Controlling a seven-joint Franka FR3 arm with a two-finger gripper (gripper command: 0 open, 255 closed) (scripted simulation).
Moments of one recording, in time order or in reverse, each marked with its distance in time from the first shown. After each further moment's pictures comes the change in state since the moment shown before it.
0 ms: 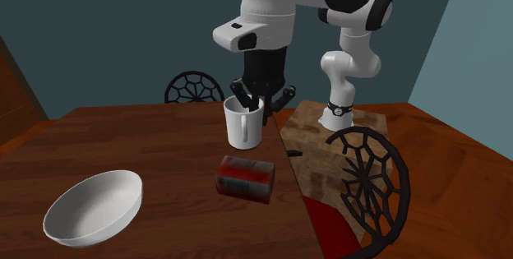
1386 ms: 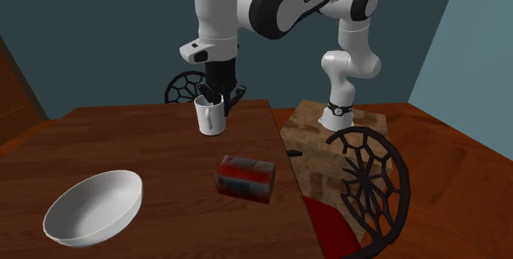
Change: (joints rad) arm -0.157 -0.115 -0.071 -0.323 -0.008 0.230 -0.234
